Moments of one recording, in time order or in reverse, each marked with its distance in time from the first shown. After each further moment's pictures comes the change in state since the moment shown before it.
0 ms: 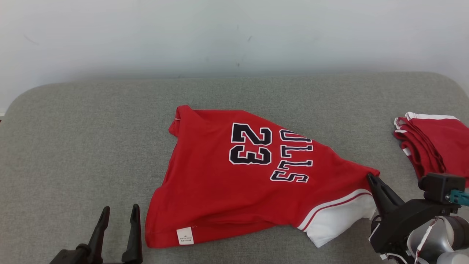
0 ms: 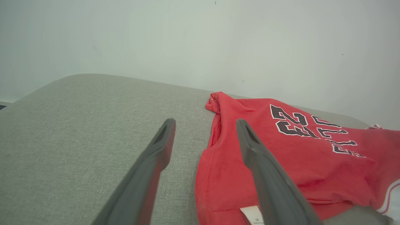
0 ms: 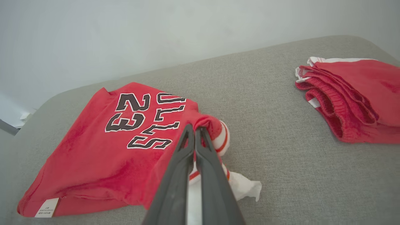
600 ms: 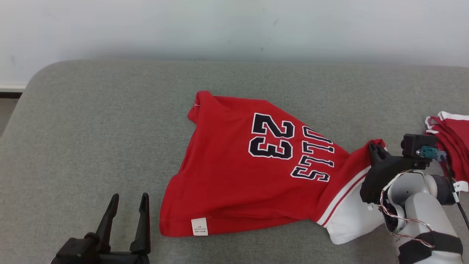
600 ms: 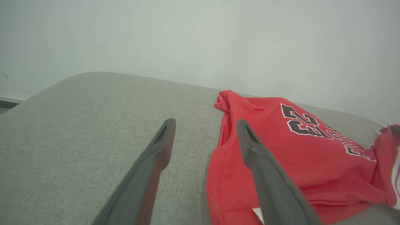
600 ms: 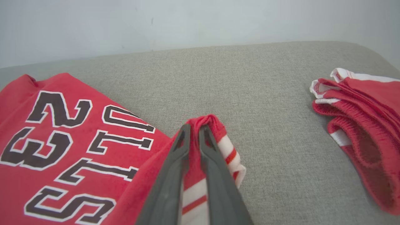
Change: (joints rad) left arm -0.042 0.000 -0.041 -0.006 0.008 -0.002 0.000; right arm -0.428 -0.026 -0.067 0.721 -0.240 0.000 -0.285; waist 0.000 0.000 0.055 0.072
